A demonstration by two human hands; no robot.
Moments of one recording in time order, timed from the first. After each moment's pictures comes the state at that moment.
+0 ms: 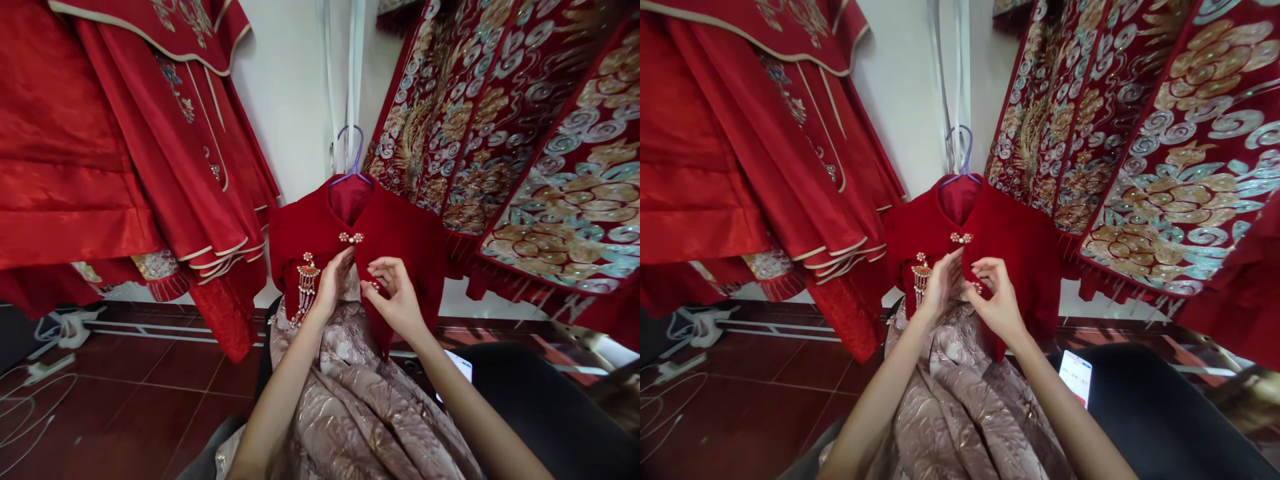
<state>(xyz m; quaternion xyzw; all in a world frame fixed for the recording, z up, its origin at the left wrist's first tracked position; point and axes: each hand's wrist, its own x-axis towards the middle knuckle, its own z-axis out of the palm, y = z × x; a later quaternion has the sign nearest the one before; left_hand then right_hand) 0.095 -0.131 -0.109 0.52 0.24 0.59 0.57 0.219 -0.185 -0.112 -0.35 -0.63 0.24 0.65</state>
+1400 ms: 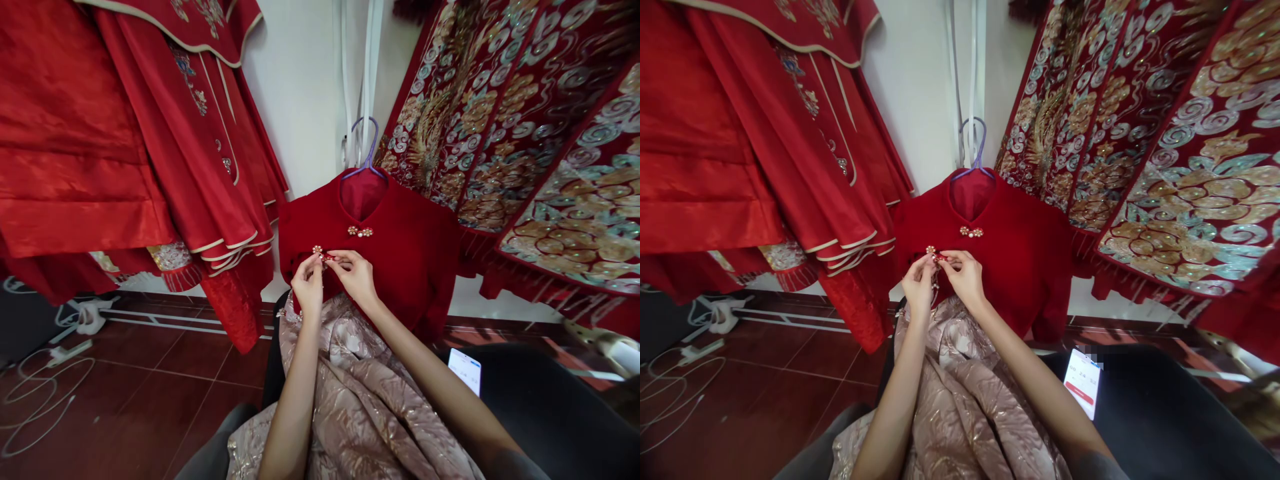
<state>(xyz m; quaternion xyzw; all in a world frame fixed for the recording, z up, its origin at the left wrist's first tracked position) 0.049 -0.127 -0.138 0.42 0.37 0.76 0.32 0.150 -0.118 -0.125 -0.39 -0.61 0.24 0.64</state>
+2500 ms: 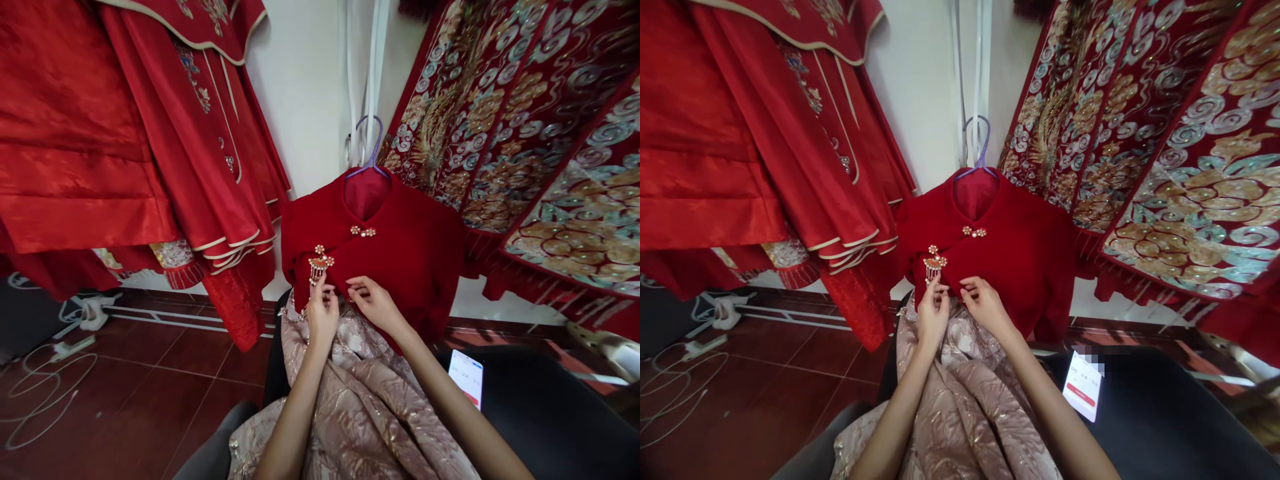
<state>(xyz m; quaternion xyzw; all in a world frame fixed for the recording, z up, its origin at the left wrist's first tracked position) 0.050 -0.163 -0.191 0.59 0.50 0.59 0.21 0.194 -0.152 -0.171 -0.47 -0.69 0.26 0.48</state>
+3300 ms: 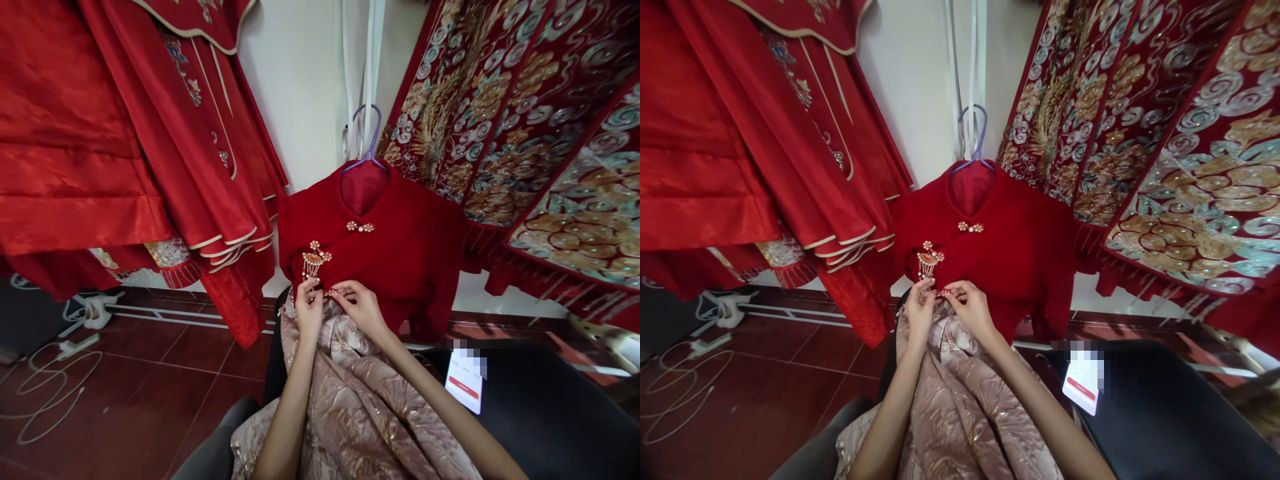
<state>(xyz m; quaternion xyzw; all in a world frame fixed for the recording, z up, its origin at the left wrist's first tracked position) 0.030 -0.150 -0.210 0.47 0.44 0.69 0.33 0.163 -0.157 -0.186 -0.42 -0.65 0.30 0.55</state>
